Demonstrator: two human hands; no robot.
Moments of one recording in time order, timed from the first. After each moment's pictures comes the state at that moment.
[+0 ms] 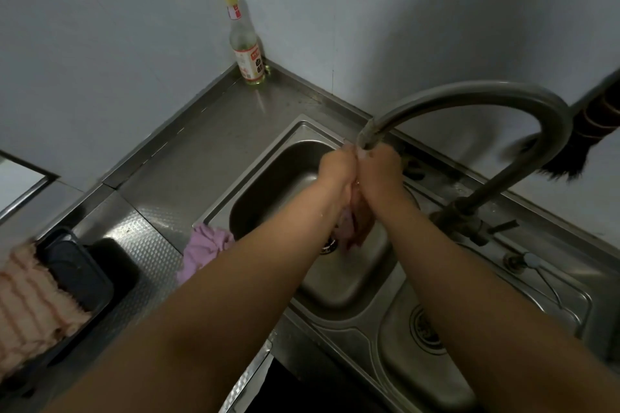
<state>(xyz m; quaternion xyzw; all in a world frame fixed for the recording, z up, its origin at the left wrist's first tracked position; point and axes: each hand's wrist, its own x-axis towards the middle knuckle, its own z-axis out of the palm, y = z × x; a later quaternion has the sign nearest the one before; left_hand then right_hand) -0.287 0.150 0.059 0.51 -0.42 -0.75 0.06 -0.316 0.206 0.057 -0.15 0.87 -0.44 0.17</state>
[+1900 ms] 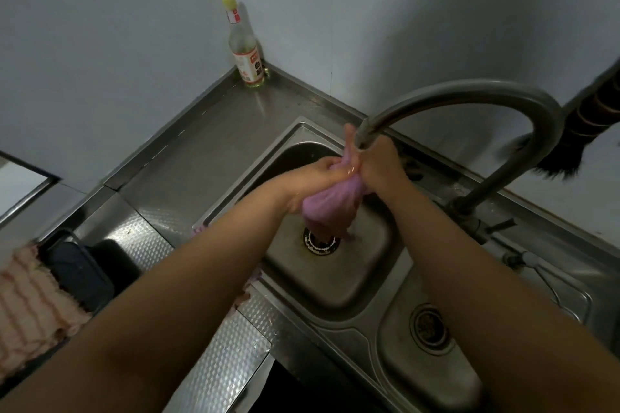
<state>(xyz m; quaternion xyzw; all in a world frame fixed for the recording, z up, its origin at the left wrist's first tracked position) -0.240 0.106 0.065 0.24 -0.63 -0.72 -0.19 -0.323 0.212 0.084 -0.19 0.83 -0.45 0.26</state>
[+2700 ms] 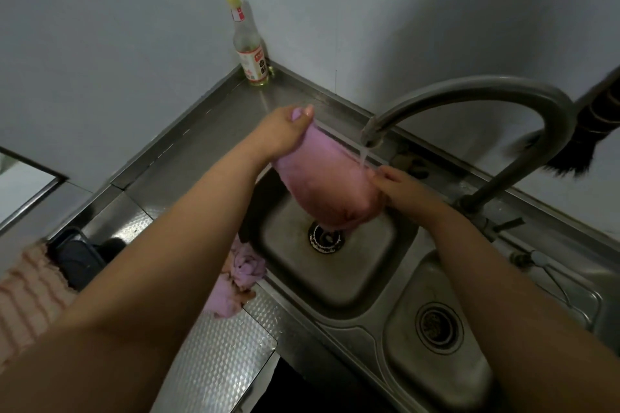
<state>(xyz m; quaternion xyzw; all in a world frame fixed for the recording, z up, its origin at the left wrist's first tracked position) -0.248 0.053 0.108 0.30 -0.88 -0.36 -0.01 -0.335 0.265 0.035 -0.20 0.74 -0.47 0.44</state>
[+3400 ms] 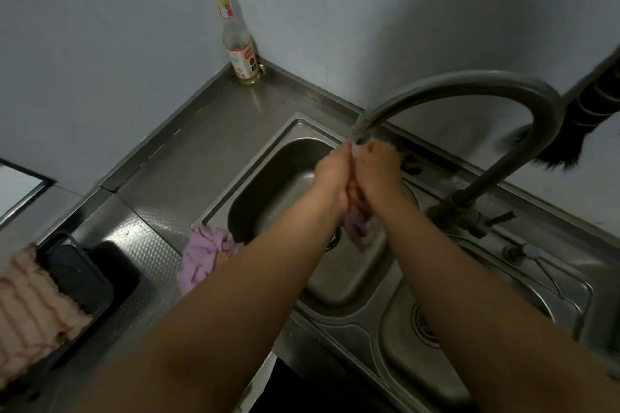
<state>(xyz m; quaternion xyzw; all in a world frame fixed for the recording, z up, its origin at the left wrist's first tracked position) -0.273 0.163 0.061 0.46 -0.37 -0.80 0.05 -0.316 0.212 0.061 -0.13 0.88 -0.43 0.17</state>
